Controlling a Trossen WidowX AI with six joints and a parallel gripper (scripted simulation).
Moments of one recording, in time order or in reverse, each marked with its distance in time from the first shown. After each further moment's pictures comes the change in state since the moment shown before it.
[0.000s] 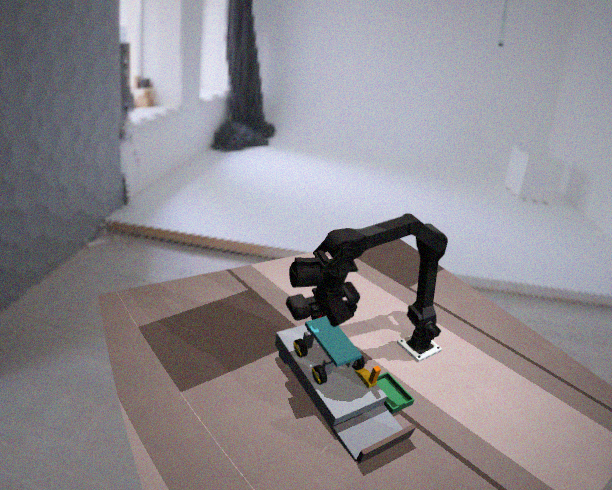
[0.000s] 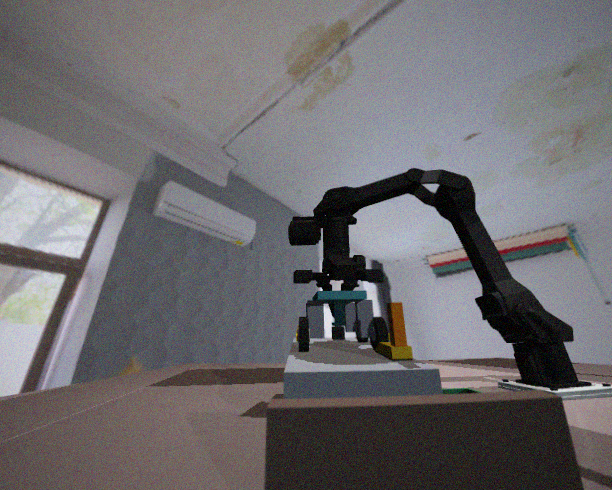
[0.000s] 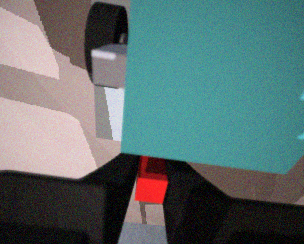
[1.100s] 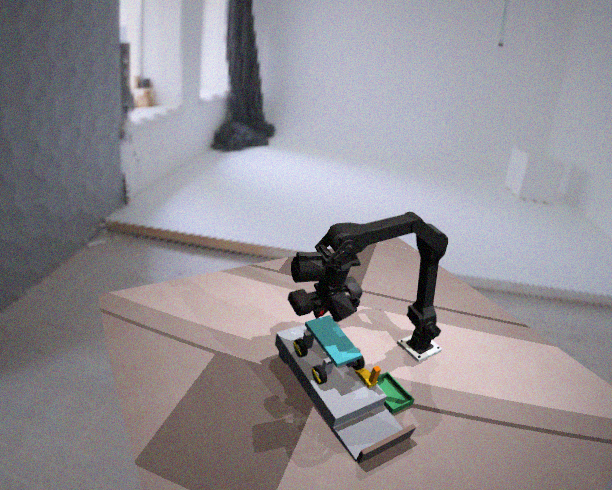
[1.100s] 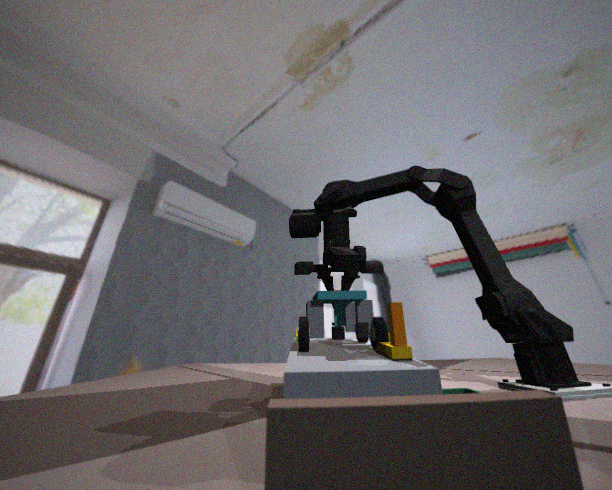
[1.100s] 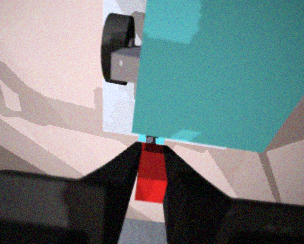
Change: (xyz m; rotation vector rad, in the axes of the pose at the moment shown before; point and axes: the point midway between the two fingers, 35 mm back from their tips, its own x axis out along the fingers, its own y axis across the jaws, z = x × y) arm -0.017 0.002 0.000 -0.007 -0.005 0.005
